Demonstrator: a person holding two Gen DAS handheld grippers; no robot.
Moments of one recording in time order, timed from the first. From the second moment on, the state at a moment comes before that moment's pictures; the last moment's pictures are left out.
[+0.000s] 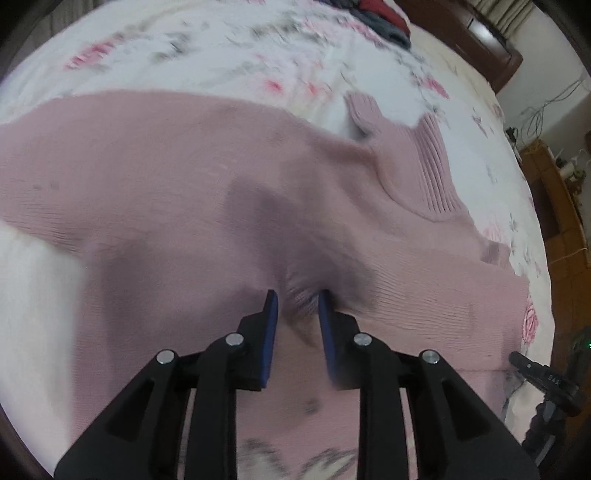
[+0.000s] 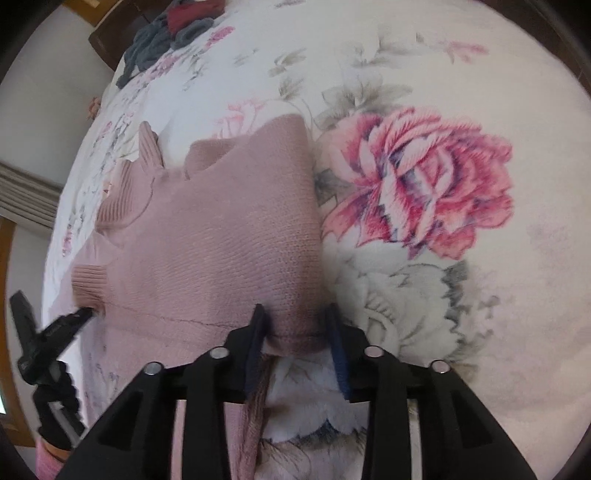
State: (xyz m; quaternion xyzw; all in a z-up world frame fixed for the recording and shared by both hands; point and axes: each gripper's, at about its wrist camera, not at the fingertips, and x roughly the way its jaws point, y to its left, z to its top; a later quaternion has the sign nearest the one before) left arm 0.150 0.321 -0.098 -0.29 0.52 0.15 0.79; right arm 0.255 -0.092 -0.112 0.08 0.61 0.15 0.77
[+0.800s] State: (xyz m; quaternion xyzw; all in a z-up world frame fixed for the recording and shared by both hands) left arm 0.177 0.299 -0.125 -0.23 0.56 0.10 0.79; right arm 0.230 -0.003 -0.122 -0.02 0.61 0.19 0.77
